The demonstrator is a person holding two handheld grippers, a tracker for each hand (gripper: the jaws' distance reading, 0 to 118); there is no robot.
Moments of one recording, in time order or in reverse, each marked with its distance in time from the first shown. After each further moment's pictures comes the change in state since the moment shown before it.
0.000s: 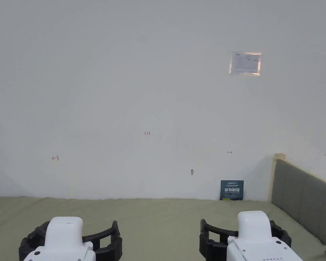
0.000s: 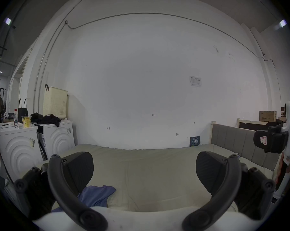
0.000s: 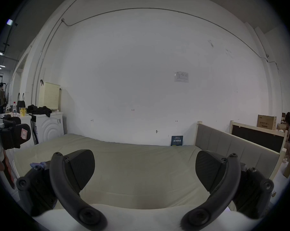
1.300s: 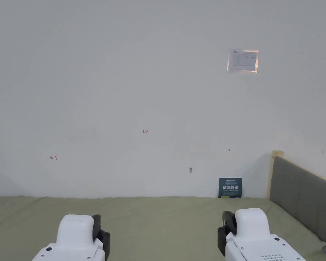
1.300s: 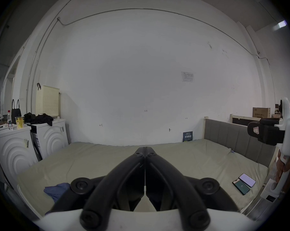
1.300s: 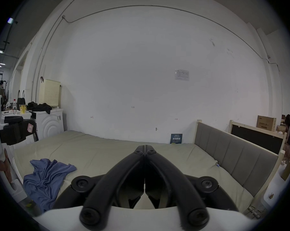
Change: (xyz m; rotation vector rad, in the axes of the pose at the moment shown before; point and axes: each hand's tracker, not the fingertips) left arm 0.014 -0.003 0.000 -0.036 -0.065 -0.012; right arm 0.003 0.003 0.001 -0.026 0.004 0.013
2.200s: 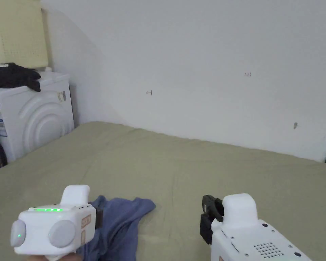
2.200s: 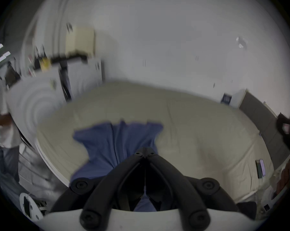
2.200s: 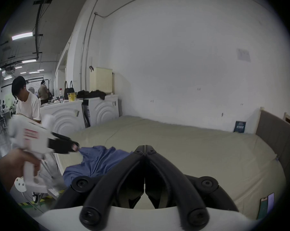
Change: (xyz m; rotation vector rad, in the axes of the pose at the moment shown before) left arm -0.250 -0.125 -0.044 -0.696 0.241 0.256; right arm -0.203 -0.070 -0.055 -0.155 0.542 -0.008
